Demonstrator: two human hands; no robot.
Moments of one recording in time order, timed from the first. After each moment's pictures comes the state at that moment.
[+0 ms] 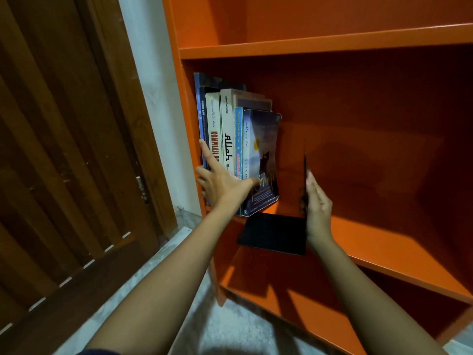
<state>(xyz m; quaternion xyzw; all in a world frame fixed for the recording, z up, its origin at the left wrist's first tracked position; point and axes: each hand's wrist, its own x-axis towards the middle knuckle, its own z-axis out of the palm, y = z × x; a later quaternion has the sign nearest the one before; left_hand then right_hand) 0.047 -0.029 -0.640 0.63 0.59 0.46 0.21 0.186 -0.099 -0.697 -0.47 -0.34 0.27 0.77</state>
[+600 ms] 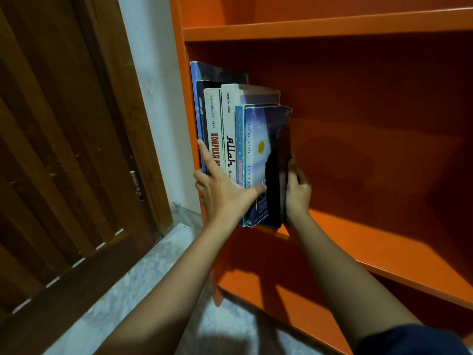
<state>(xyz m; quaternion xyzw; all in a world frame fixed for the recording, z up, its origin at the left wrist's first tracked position) 0.033 -0.033 -0.656 0.66 0.55 0.48 0.20 0.162 -0.031 -0.685 -0.50 -0.28 0.26 0.78</state>
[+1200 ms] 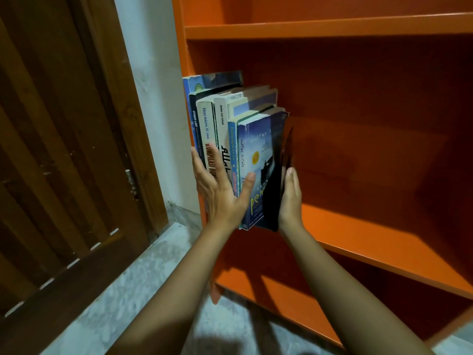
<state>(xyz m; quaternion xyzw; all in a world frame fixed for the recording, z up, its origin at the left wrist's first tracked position) 0.029 -0.025 -0.688 0.70 0.40 0.58 0.11 0.142 -0.051 -0.699 -0.52 -0.32 0.25 0.75</state>
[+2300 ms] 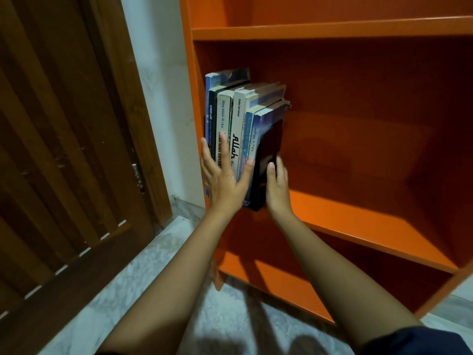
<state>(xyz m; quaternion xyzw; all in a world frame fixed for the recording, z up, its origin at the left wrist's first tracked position) 0.023 -0.029 -0.683 0.72 0.44 0.52 0.11 0.124 -0.060 -0.694 -0.60 -0.42 0.20 0.65</state>
